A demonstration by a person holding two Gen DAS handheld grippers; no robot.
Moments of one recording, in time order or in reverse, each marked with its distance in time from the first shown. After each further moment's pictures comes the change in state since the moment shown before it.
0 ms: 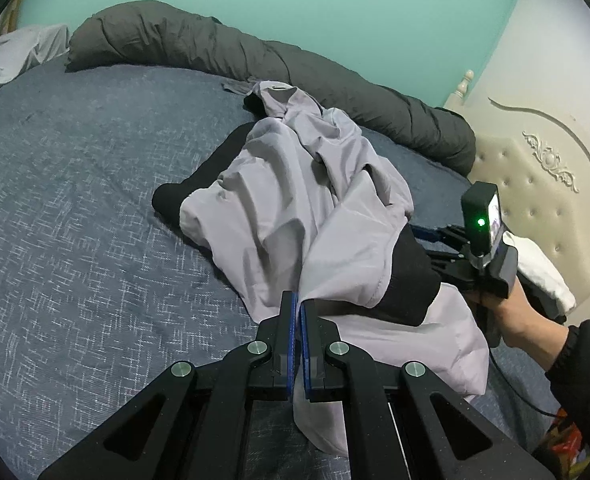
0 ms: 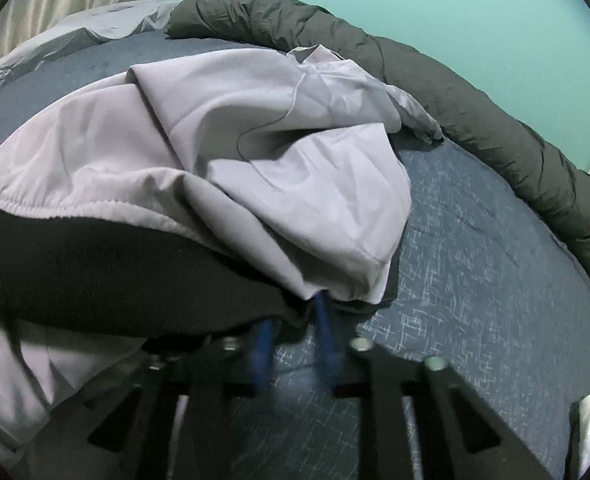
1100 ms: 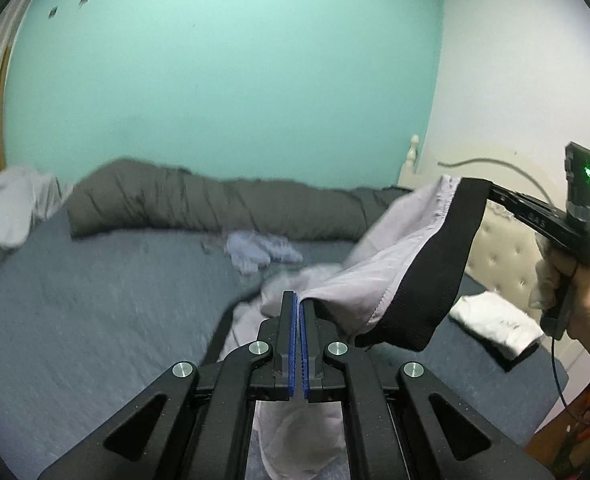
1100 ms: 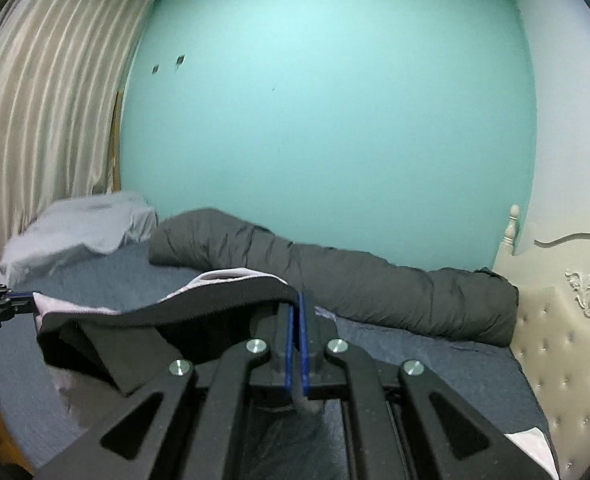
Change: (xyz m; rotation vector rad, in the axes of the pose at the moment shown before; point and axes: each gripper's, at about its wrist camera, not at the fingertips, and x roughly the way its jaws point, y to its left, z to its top) left arm -0.249 -0.121 0.157 0.241 -0.319 0.026; right arm -0.423 -0.051 0.147 0.229 -0.538 -0.128
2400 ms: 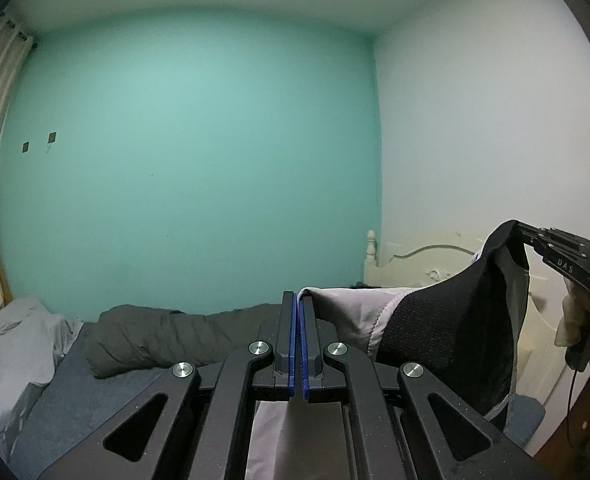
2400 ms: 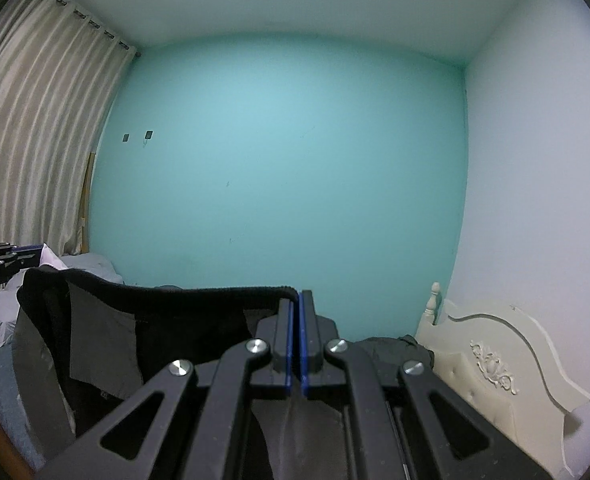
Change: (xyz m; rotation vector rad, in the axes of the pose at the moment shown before) left arm -0.193 -0.116 0.190 0.181 -0.276 -0.041; right arm -0.241 -0.002 0.141 -0.023 -0.197 -0.193
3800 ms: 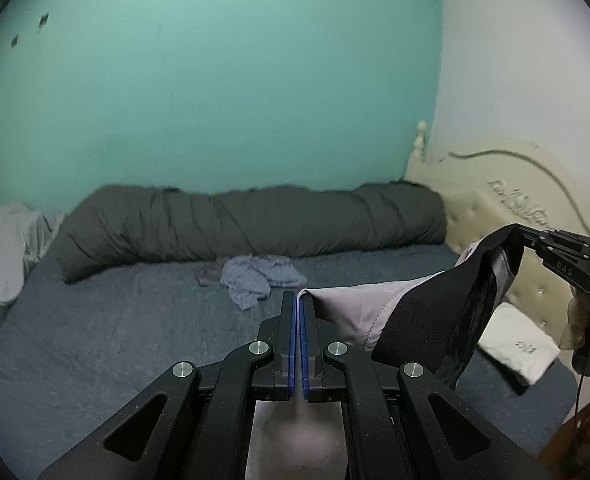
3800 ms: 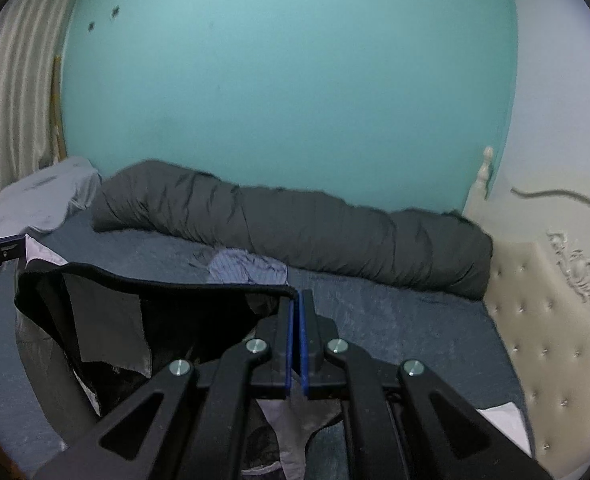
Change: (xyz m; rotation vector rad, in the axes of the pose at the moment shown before) left arm 0.305 0.094 -0.198 -0.140 0.402 0.067; right arm 0.341 0.012 -0.234 0.046 0.473 0.051
